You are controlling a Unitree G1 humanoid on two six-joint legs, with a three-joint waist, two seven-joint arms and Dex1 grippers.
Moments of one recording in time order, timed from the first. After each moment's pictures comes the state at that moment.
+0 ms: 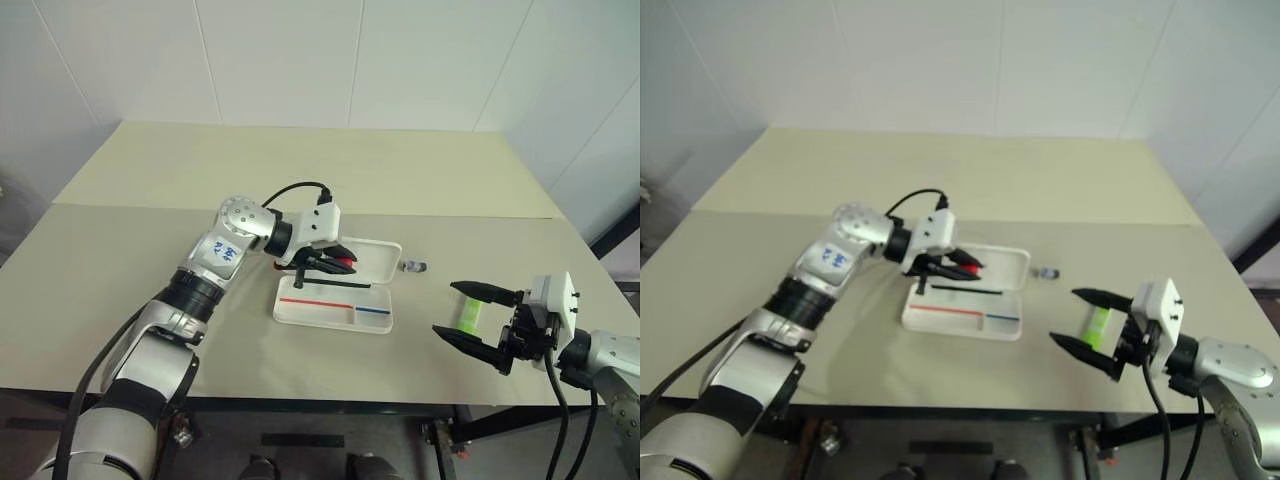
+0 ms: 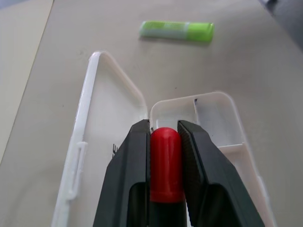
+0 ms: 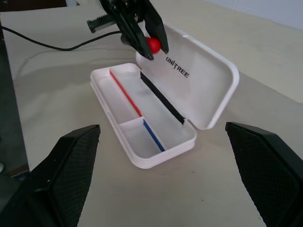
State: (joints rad) left arm -1.11 0.39 -0.38 0.58 -0.06 0.04 -1.20; right arm 0.01 -0.75 -0.34 -0.34 0.62 0.29 1.02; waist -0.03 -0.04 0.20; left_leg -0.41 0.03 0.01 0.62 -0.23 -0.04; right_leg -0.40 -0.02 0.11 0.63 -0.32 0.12
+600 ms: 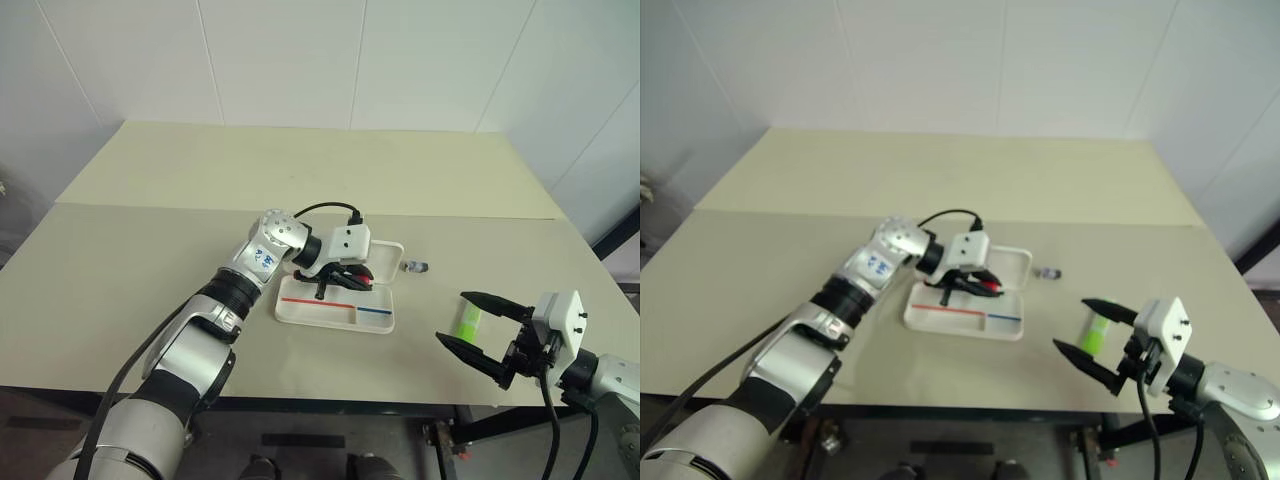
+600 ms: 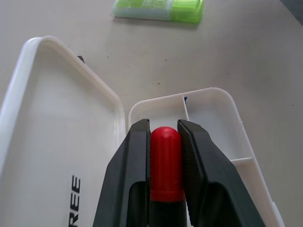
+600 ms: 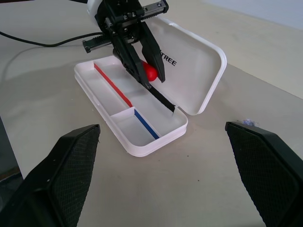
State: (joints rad) left arm -1.15 0.25 -0.40 0.72 0.07 0.02 -1.21; right arm 0.16 -0.71 -0.37 -0.47 0.61 0.28 0.88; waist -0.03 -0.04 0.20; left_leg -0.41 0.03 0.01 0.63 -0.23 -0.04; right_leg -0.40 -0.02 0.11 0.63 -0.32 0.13
